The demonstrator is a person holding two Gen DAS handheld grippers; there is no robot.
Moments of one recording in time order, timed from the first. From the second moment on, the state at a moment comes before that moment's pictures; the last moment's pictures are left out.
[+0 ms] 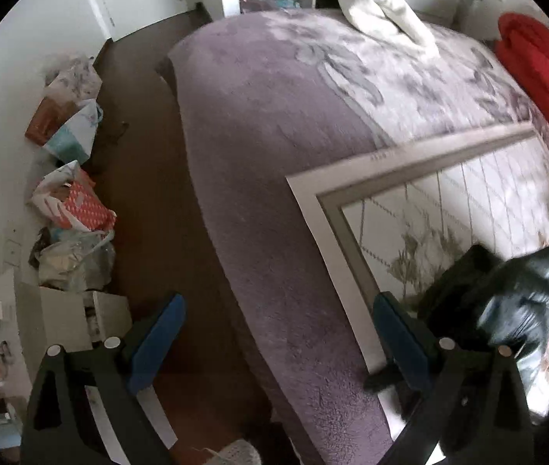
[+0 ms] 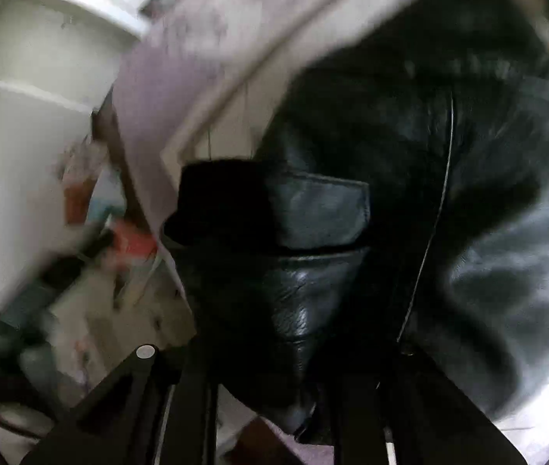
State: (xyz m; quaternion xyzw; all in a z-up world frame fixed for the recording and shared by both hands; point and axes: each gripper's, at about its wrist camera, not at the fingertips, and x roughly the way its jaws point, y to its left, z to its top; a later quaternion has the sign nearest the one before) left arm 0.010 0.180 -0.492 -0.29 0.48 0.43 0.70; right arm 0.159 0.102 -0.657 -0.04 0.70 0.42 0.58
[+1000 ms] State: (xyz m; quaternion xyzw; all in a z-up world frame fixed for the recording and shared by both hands) left arm 0.108 0.126 -0.578 -0.31 0.56 0.32 0.70; right arm 0.293 0.042 -0.652 -0.06 0.73 0.37 0.58
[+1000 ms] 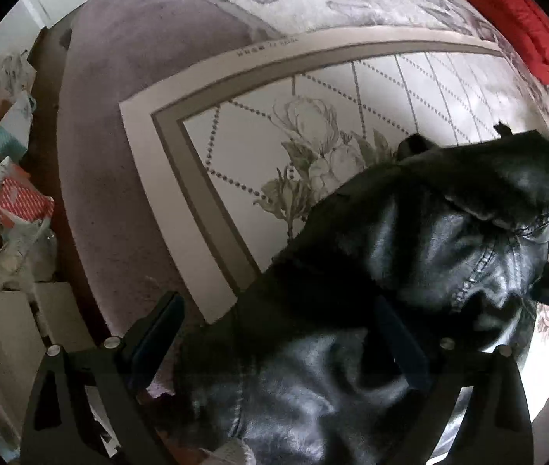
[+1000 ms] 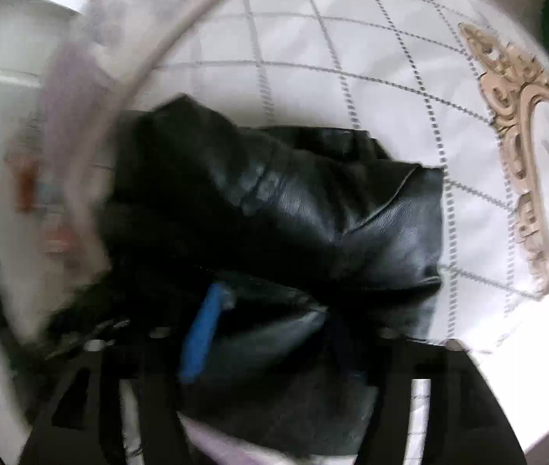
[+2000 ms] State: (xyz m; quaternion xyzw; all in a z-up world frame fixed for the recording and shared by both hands) left arm 0.153 0.064 -0.543 -0.21 0.56 0.28 0.75; right arm 0.281 -0.206 -0.647 0.22 0.69 0.24 0.65
